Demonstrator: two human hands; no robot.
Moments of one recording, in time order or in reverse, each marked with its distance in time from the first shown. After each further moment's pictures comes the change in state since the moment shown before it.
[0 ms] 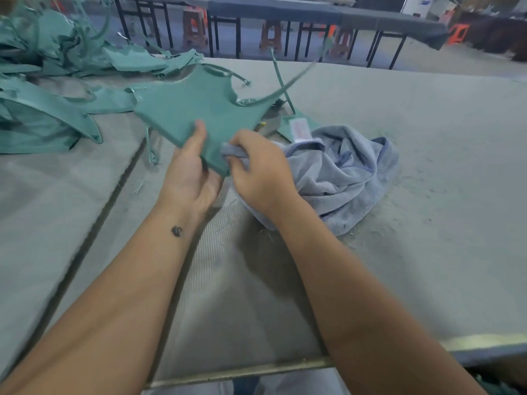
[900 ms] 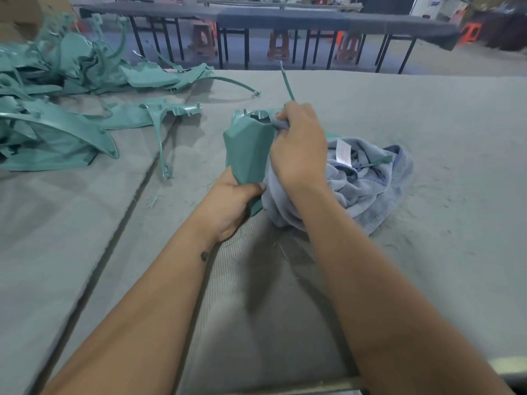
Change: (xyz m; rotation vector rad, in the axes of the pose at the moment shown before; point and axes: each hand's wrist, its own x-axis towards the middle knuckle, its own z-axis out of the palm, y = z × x) left_hand -0.006 -0.023 -0.015 0.611 -0.303 -0.070; right_hand 0.044 0.012 -0.020 -0.140 0.279 0.270
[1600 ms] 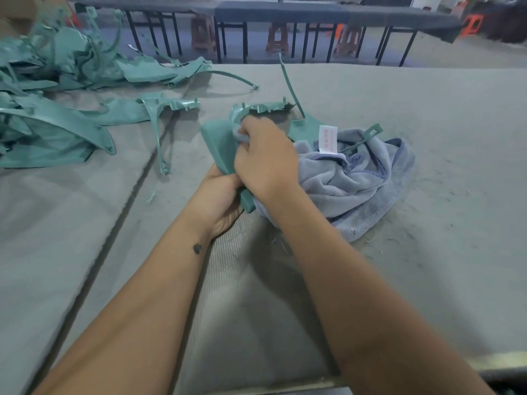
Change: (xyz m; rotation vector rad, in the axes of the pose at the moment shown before) left_hand 0.001 0.003 -0.006 -0.196 0.106 -0.017; right_hand -0.020 -0.014 0.024 -0.107 -0.254 -0.125
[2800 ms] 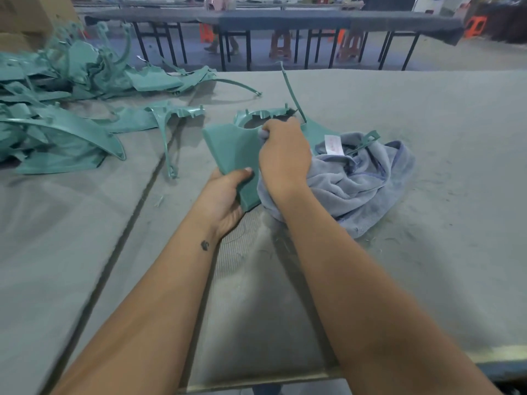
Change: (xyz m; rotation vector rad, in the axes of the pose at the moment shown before) left_hand 0.006 -0.001 -0.003 -0.007 0.153 -0.062; right_hand 0.012 0.014 -0.001 -0.065 0.106 0.247
